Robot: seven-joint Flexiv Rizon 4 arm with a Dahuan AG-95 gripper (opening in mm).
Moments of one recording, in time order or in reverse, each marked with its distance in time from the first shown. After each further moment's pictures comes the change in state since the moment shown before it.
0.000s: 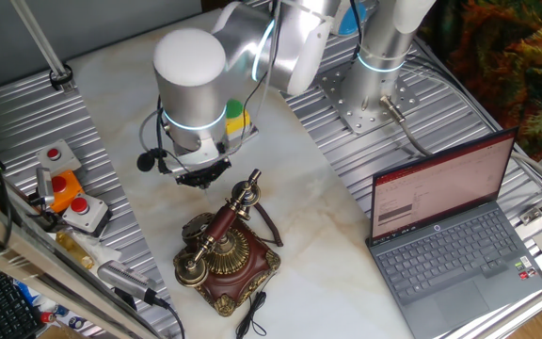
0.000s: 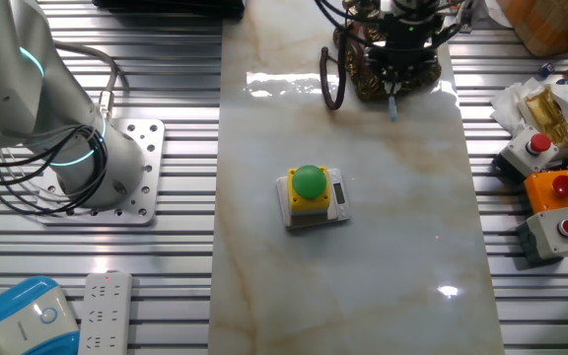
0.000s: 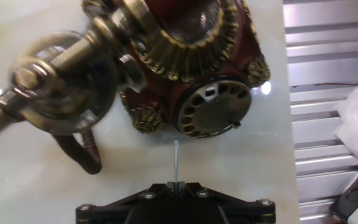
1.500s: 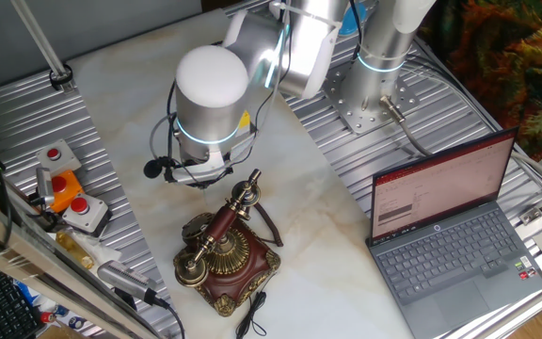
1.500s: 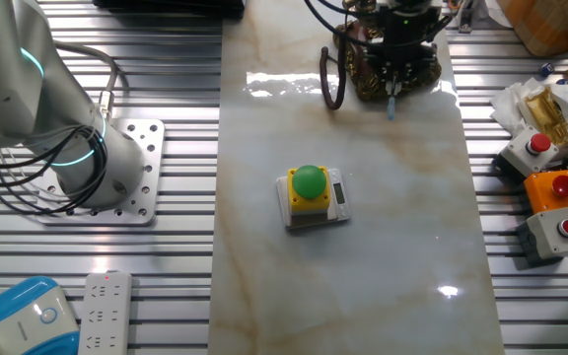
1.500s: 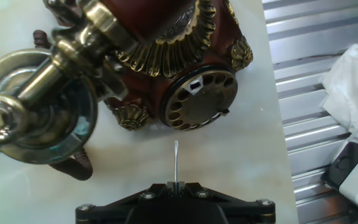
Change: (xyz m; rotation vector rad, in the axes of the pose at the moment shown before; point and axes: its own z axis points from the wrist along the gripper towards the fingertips) arm 0.001 -0.002 0.002 0.057 0.088 0.083
